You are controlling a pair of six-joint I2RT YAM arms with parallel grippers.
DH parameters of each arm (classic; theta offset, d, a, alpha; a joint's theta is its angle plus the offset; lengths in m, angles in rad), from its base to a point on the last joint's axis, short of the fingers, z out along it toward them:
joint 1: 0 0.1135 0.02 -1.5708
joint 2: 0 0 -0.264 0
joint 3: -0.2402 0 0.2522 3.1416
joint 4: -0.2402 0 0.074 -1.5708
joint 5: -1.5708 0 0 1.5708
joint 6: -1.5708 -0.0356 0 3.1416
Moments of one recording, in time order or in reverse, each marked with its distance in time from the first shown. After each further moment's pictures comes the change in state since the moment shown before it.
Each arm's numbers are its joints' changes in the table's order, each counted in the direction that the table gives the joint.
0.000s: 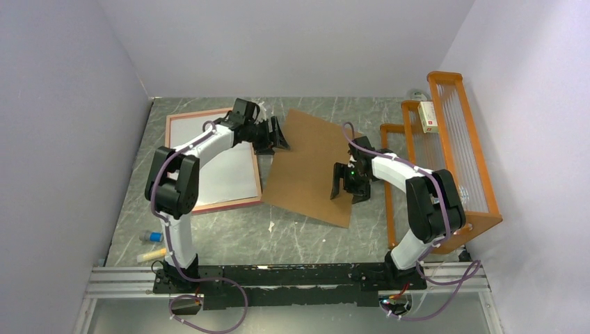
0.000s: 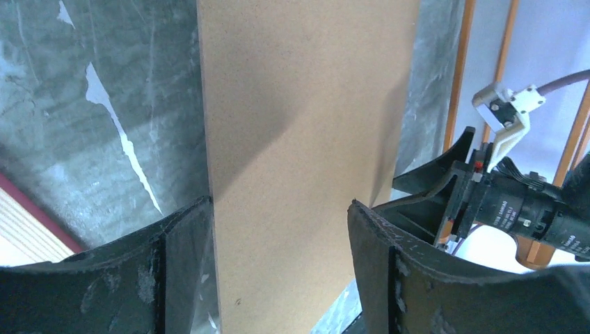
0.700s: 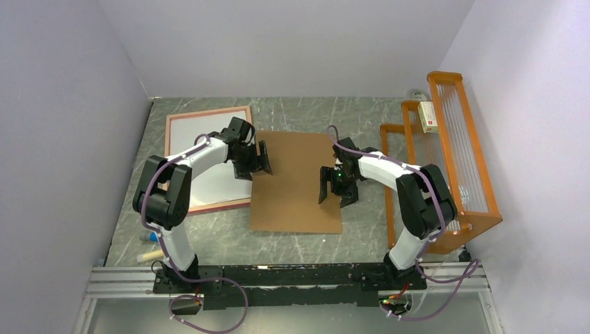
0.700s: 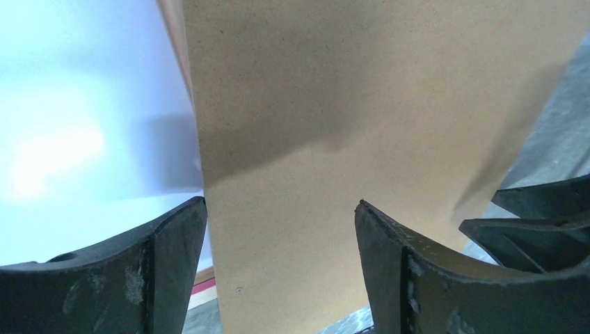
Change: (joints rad) left arm 0.002 -0.150 0.238 -0.175 0.248 -0.007; right arm 0.125 0.060 -0.060 -0.050 0.031 -0.058
